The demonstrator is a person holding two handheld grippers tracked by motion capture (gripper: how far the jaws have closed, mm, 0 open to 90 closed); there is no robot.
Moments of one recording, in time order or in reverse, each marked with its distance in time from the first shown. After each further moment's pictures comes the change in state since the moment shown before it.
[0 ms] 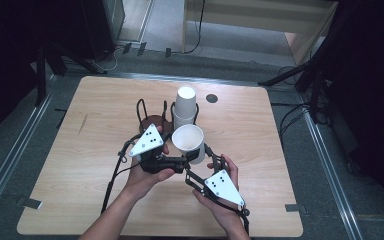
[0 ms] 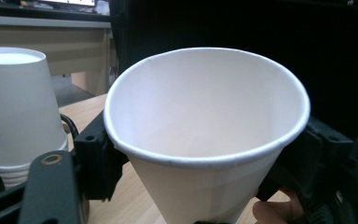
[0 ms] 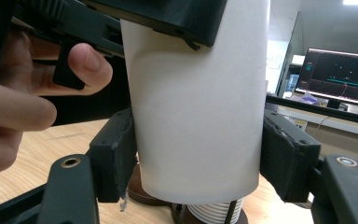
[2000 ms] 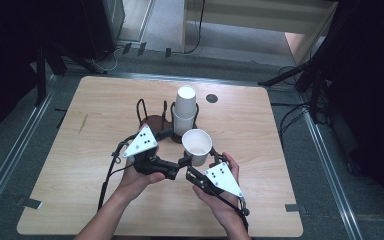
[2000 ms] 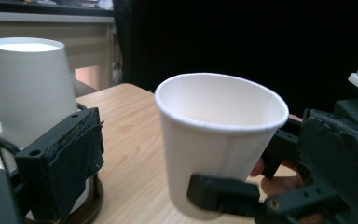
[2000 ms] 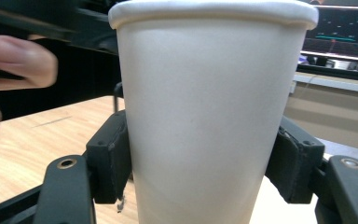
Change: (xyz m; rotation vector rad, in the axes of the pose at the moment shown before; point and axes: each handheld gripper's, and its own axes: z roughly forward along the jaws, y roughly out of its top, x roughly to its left) left arm 0.011 -0.006 -0.015 0.018 0.018 0.008; right arm -0.003 0.006 0.007 0.142 -0.081 0.079
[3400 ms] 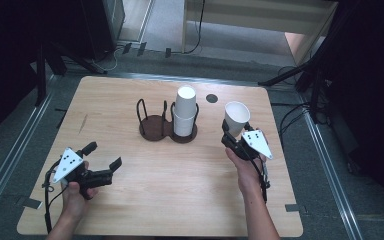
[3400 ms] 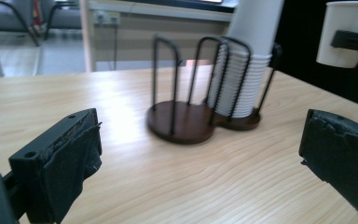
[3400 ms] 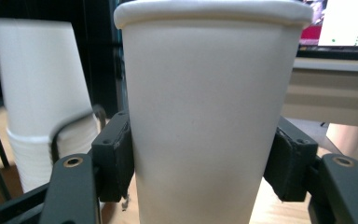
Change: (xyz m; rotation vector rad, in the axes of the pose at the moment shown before) left arm 0.072 -0.091 -0.138 -0.030 0.462 -0.082; right arm -0.119 -0.009 0.045 0.049 -0.229 0.069
